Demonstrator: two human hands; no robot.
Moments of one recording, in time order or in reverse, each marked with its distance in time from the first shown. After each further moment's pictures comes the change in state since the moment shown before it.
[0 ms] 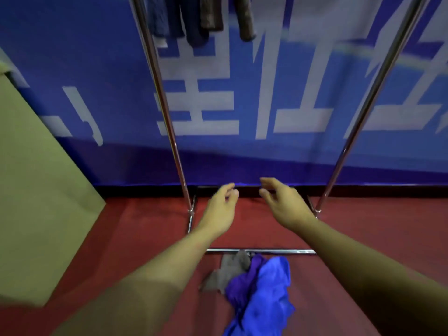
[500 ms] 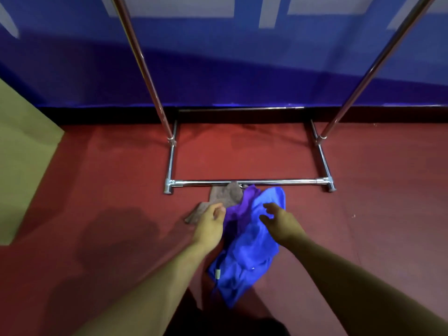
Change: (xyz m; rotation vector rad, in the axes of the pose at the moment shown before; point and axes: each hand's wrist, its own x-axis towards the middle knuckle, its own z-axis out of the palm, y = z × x) left_hand -0.058 -0.291 0.107 -0.104 -0.098 -0.541; right_hand -0.109 0.184 0.192 -0.071 -0.411 0.507
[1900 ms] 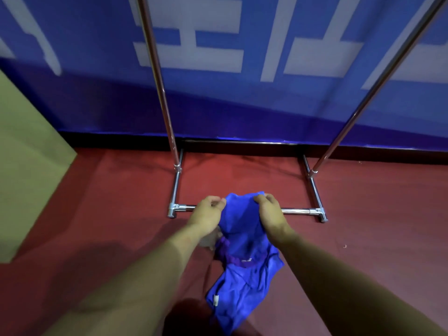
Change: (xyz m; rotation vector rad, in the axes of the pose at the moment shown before) left_hand -0.033 0.130 -0.049 0.118 -0.016 0.127; right_hand -0.003 -0.108 -0.041 0.877 0.217 0.045
